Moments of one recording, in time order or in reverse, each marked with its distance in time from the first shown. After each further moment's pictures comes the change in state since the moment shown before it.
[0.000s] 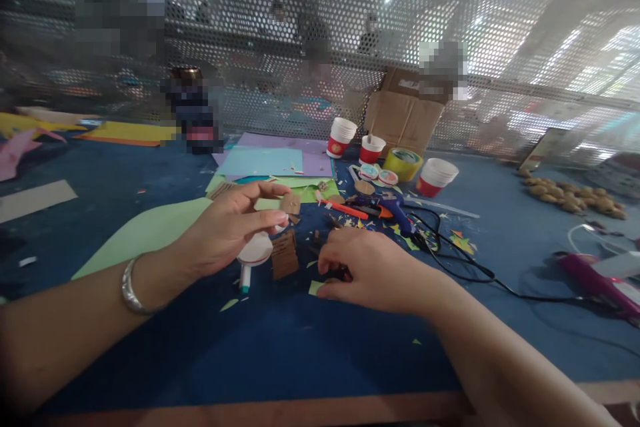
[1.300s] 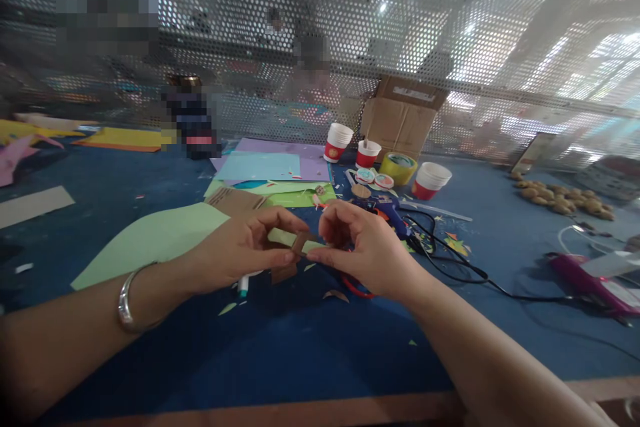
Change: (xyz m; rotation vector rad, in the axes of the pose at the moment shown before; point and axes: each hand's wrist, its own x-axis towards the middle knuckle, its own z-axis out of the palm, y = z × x) left_hand -0.011 -0.001 0.008 -0.001 -0.365 -0.079; right_hand 0.007 -0.001 0.005 0.584 0.453 0.071
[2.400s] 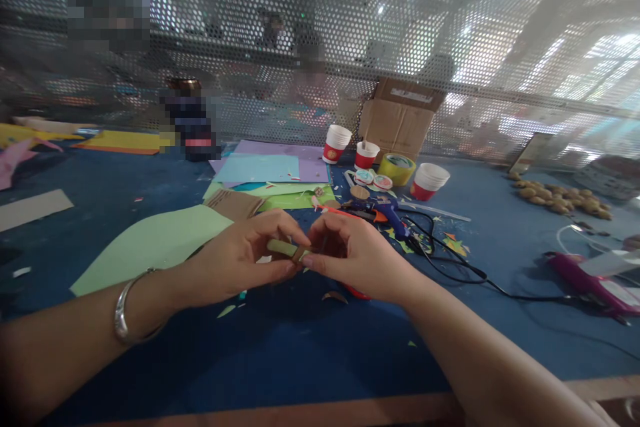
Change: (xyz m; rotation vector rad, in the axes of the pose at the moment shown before) left_hand -0.007 0.005 0.007 0.306 0.018 0.182; right_hand 0.002 -0.003 0.004 0.095 -0.184 0.114
